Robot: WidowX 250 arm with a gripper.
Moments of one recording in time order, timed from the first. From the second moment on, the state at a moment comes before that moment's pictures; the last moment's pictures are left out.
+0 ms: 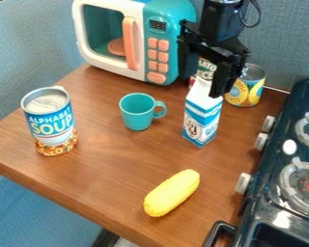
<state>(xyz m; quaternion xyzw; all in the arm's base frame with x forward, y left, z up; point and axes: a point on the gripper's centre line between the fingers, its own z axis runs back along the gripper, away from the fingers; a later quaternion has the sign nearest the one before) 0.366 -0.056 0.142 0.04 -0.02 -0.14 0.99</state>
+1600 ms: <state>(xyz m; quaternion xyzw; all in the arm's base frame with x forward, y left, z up) 0.402 -0.043 0.127 0.06 0.02 -0.09 0.99</state>
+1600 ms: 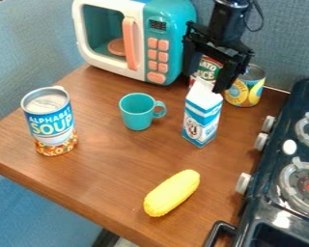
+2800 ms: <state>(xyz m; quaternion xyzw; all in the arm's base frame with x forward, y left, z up) 0.406 -0.037 0.103 0.01 0.06 -0.05 1.00</state>
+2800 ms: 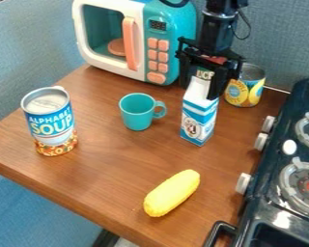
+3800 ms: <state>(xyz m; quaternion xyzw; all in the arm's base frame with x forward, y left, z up) 0.384 0.088 0.177 0.01 0.02 0.06 1.00</state>
